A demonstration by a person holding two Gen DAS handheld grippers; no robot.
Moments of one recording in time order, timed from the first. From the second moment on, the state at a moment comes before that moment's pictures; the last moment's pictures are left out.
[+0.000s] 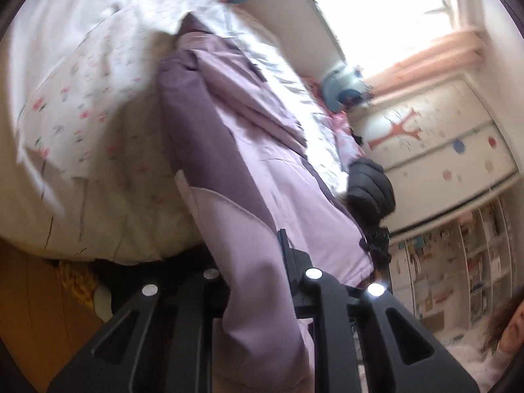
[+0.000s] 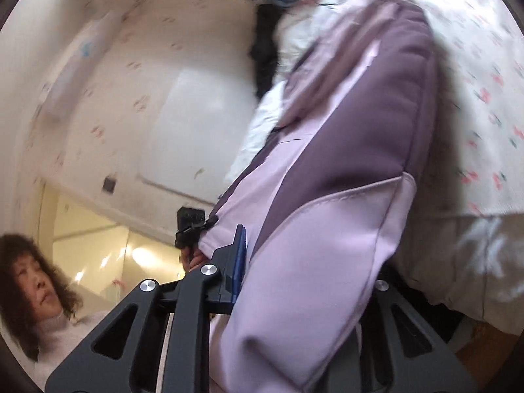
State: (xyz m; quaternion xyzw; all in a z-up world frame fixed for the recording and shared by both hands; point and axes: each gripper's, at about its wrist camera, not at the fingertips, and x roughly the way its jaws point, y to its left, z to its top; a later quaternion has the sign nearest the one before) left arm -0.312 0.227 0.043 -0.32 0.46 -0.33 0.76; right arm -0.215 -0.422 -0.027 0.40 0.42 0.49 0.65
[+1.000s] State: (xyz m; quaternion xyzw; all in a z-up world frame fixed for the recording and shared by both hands) left arm -0.344 0.210 0.024 -0.18 0.51 -0.29 0.79; right arm -0.258 -0.446 -0.074 0.39 0.48 0.46 0.64
